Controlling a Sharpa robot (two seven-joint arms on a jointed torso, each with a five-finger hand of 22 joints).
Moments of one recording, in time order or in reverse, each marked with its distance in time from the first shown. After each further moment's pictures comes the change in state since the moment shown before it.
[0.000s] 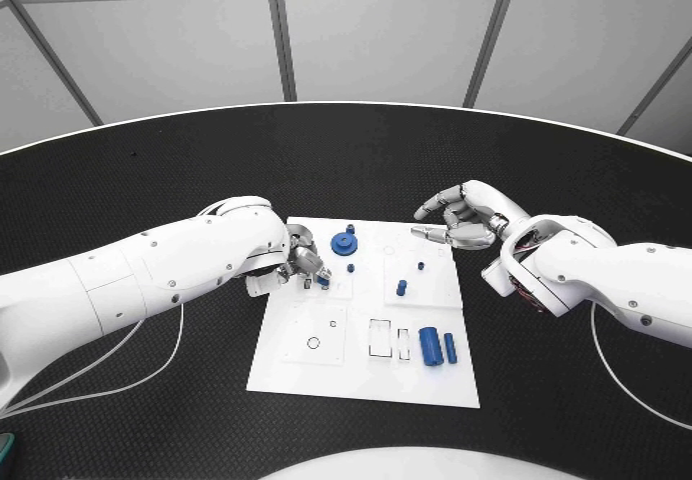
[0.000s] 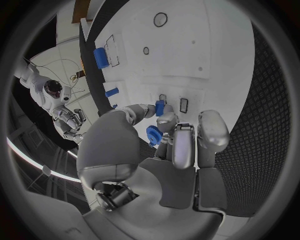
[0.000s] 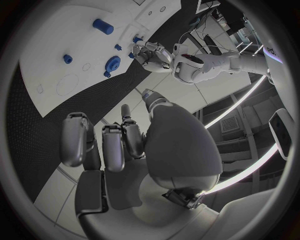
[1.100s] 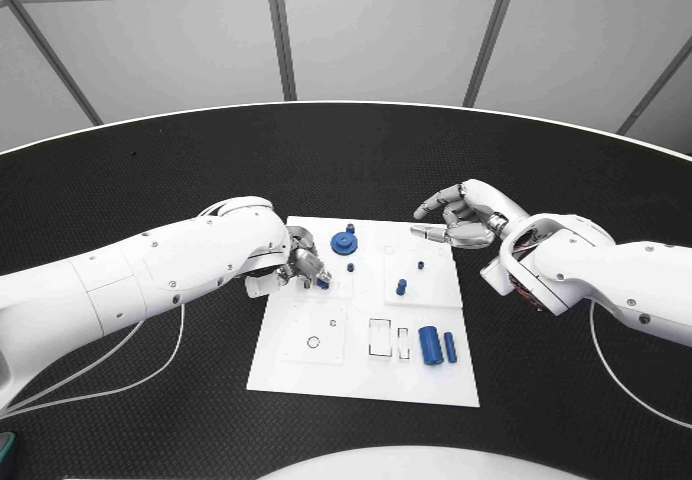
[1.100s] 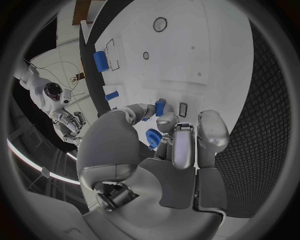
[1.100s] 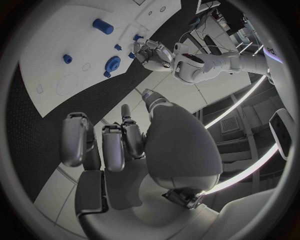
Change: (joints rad) left arm -0.003 0.001 0.000 0.003 -0.001 0.022 -0.010; left_hand -0.002 -0.002 -0.006 -0.006 0.035 0.011 -0.001 0.005 -0.001 0.006 -0.002 0.003 -0.003 0.004 -0.003 0.000 0.000 0.000 0.003 -0.003 0.000 0.003; right arm 0.000 0.004 0.000 -0.005 0.000 0.003 0.000; right_hand 0.000 0.000 0.000 0.000 0.000 0.000 0.000 0.000 0.000 0.000 0.000 0.000 0.000 0.000 0.000 0.000 0.000 0.000 0.000 0.000 0.000 0.000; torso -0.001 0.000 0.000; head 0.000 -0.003
